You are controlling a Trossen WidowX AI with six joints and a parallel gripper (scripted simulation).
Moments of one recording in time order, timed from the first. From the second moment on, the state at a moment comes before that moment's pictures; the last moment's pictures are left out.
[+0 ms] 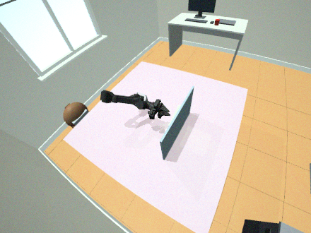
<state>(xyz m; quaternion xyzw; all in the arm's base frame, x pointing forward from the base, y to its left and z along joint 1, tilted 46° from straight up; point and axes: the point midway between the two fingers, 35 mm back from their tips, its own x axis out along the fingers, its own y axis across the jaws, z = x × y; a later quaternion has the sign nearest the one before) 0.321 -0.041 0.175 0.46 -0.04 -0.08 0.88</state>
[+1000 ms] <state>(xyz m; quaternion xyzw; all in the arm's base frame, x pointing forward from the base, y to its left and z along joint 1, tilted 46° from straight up) 0.352 -0.046 0.176 0.46 -0.04 -0.07 0.88</state>
